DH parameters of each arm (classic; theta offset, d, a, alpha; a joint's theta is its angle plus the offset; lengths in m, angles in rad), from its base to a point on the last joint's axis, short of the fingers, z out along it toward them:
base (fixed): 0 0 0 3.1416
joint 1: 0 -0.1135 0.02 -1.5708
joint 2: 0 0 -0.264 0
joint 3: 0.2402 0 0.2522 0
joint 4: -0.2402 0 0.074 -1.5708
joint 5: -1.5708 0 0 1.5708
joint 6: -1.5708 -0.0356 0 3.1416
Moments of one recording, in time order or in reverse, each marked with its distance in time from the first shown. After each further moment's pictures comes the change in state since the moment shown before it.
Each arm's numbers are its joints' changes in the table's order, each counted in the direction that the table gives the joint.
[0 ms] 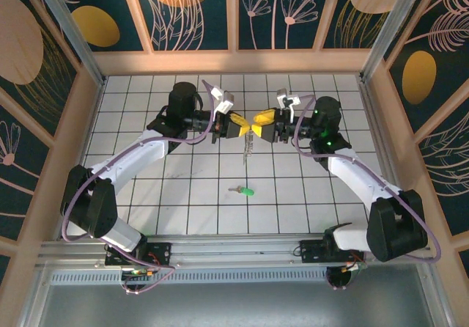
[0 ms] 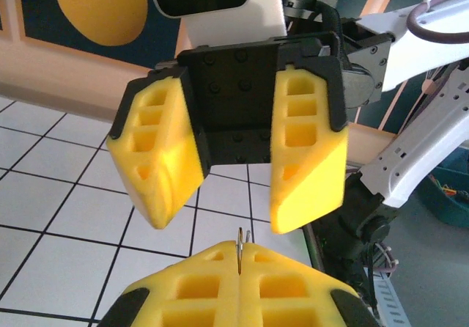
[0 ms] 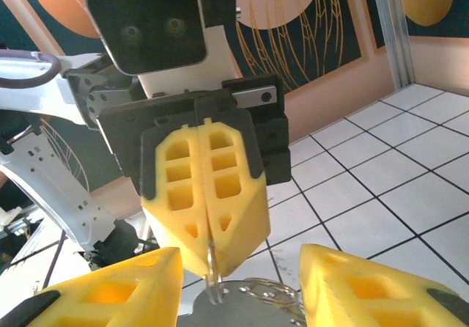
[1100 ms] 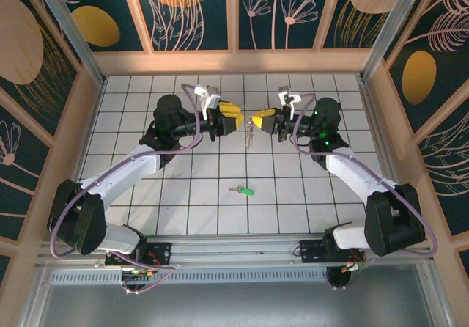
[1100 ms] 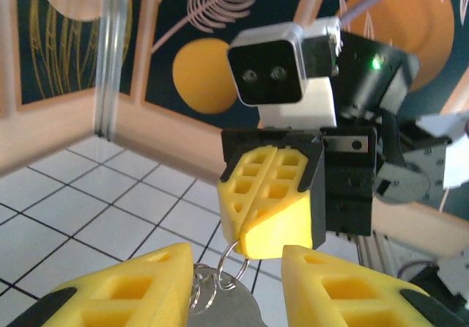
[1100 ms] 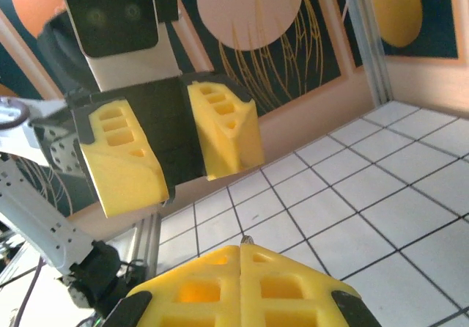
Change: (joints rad) left arm -0.002 0.143 -0.212 0.381 0.329 0.274; right arm 0.007 -0.032 -0.019 0.156 -0.061 -0.089
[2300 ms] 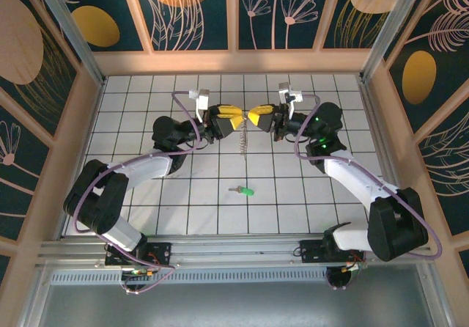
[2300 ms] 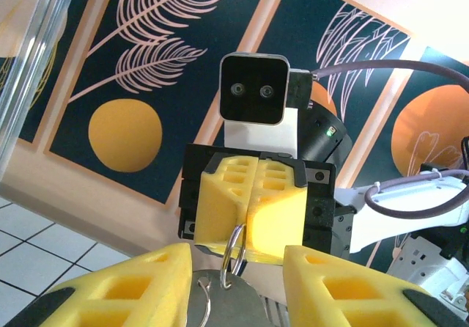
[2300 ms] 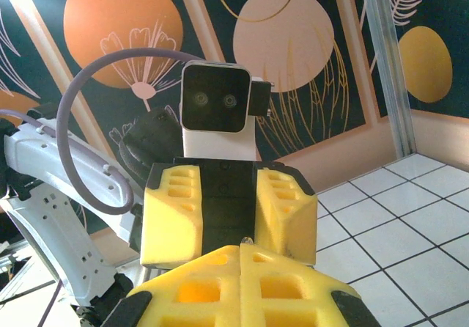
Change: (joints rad) left arm 0.004 -0.176 -0.132 0.762 -0.088 0.536; right arm -0.066 0.029 -0.002 0.174 -0.052 -0.101
